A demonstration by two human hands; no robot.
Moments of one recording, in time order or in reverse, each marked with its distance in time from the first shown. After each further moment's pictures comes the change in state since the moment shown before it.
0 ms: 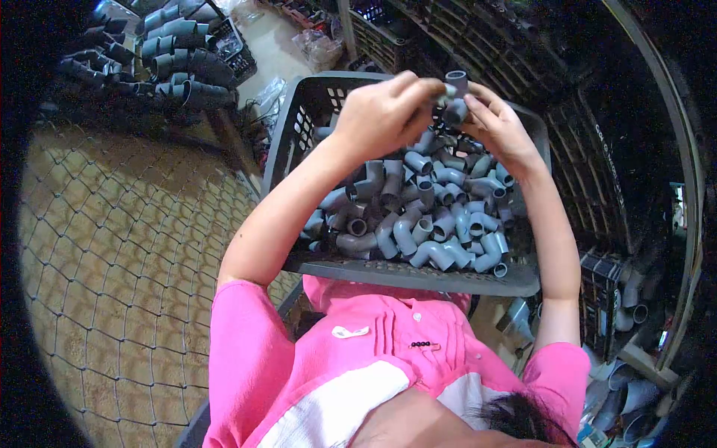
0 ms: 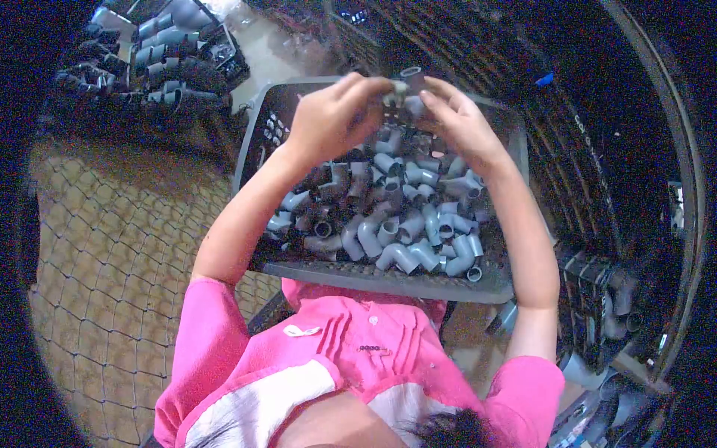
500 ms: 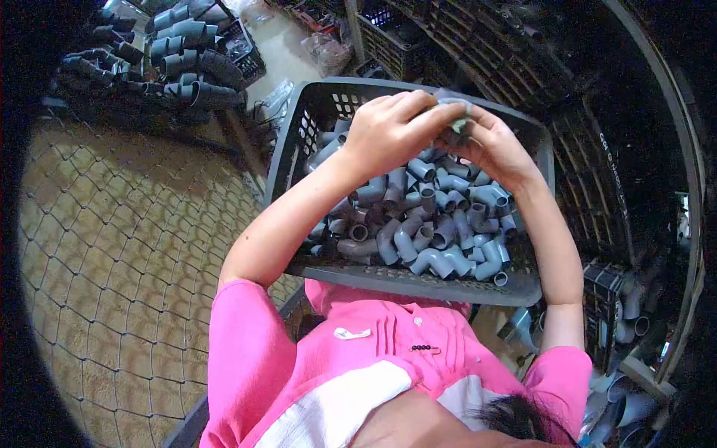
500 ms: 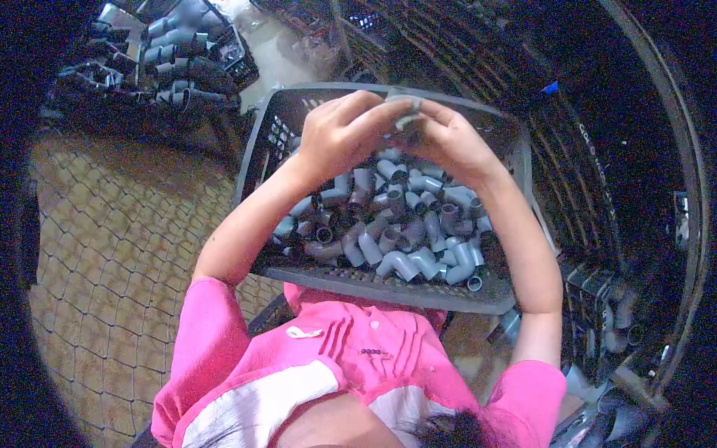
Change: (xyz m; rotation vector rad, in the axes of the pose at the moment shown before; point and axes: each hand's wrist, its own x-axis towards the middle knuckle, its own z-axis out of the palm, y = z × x) left_hand 0.005 0.010 0.015 0.071 0.170 0.213; right_hand -0.003 0.001 0.005 0.331 -0.276 0.008
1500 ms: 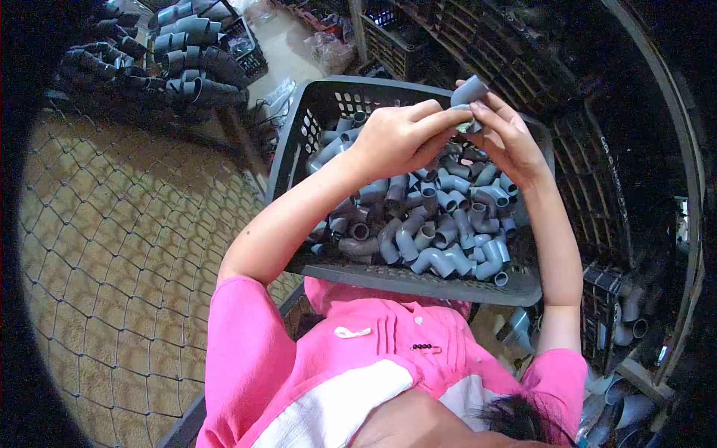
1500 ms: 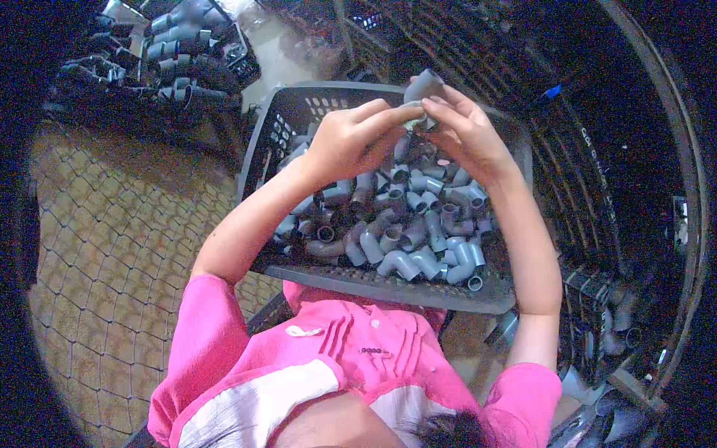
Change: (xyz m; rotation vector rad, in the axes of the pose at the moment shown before) left_hand -0.008 0.004 0.008 -0.170 -0.142 -0.118; right_hand -0.005 -0.021 -0.002 -0.099 0.139 -0.046
